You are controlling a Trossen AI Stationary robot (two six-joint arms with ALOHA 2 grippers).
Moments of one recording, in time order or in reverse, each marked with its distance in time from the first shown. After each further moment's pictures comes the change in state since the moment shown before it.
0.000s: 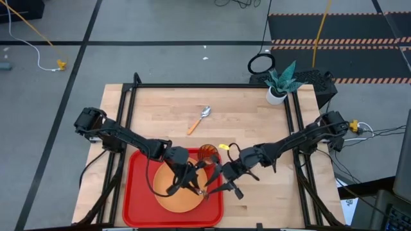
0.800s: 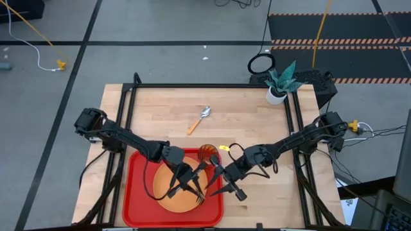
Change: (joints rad) left arm -0.021 0.002 -0.001 0.199 -0.020 0.084; right arm 0.005 0.019 0.000 0.208 -0.050 -0.078
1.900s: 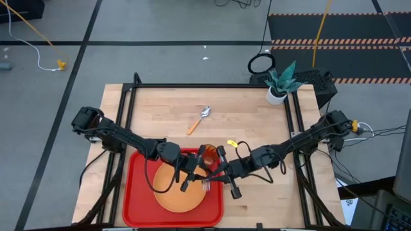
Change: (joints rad) left arm 0.009 -0.038 0.000 0.079 -0.398 -0.128; right arm 0.044 -0.067 0.000 -0.052 0.349 -0.079
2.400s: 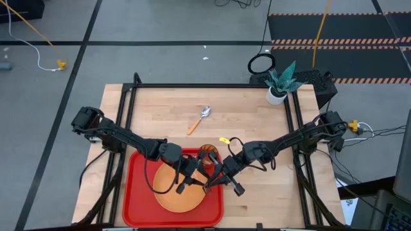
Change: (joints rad) left arm 0.000 0.000 0.000 -0.076 0.119 -0.020; right arm -0.089 0.070 0.000 0.082 -0.375 0.214
